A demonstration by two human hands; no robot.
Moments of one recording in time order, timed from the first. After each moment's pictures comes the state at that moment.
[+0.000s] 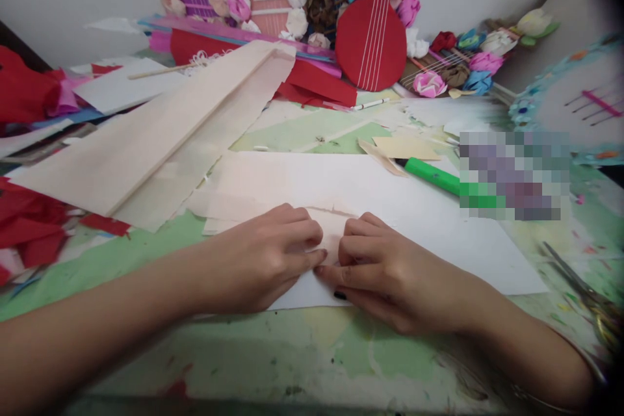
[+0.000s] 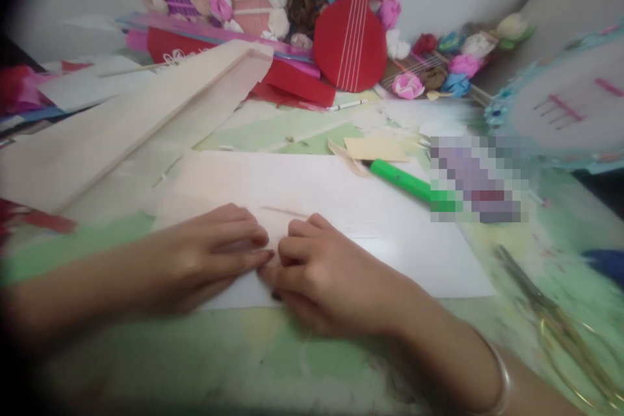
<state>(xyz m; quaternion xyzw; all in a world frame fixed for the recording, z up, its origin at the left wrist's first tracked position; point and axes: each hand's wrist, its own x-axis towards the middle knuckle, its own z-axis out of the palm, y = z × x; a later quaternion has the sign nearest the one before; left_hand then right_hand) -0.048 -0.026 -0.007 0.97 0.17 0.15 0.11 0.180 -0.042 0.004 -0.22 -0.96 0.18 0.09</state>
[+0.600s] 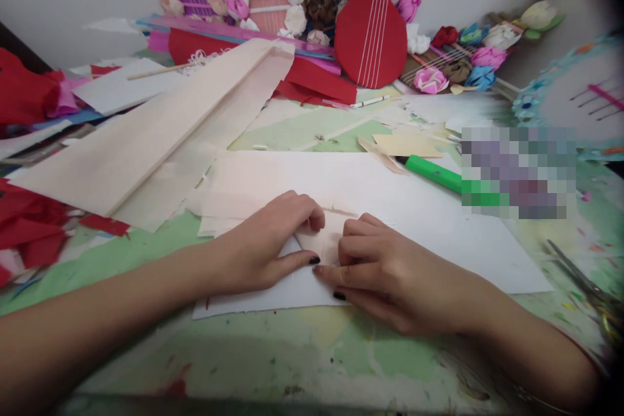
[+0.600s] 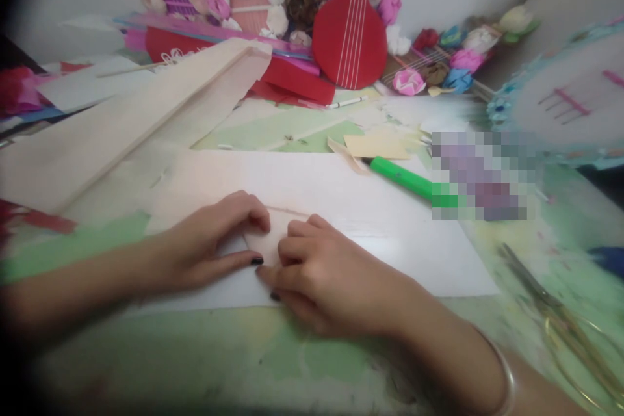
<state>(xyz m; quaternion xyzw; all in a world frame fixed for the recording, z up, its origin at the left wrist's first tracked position) -0.044 -0.016 -0.014 0.90 0.30 0.19 0.26 0.180 -0.042 0.004 -0.22 -0.95 0.19 0.08</state>
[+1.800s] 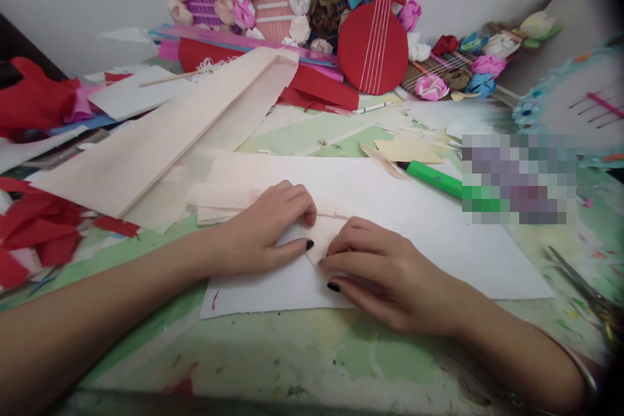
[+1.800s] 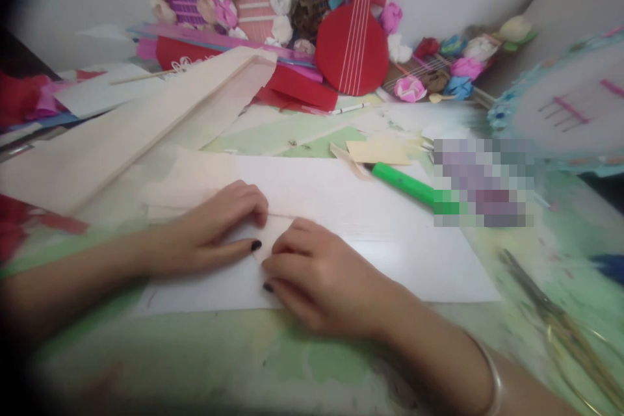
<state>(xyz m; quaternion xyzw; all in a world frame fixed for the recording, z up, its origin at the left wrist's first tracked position) -0.049 -0.003 -0.007 0.91 0.31 0.14 0.22 0.173 -0.045 -0.005 -0.24 -0.92 0.23 0.20</state>
